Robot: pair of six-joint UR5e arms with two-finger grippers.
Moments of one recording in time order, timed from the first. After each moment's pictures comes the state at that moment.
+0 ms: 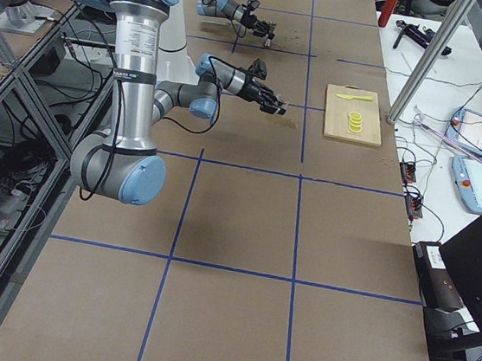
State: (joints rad) left arm -0.06 -1.50 -1.43 -3.32 -0.48 -0.83; right arm 0.31 -1.54 2.09 -0.97 0.78 0.93
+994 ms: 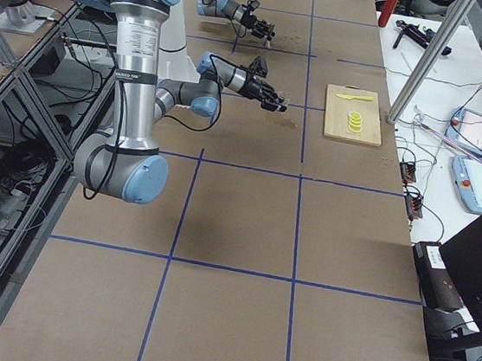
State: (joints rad) left arm -0.06 -1.50 -1.43 -3.32 -0.48 -0.83; right arm 0.31 -1.52 2.09 -0.97 0.78 0.94
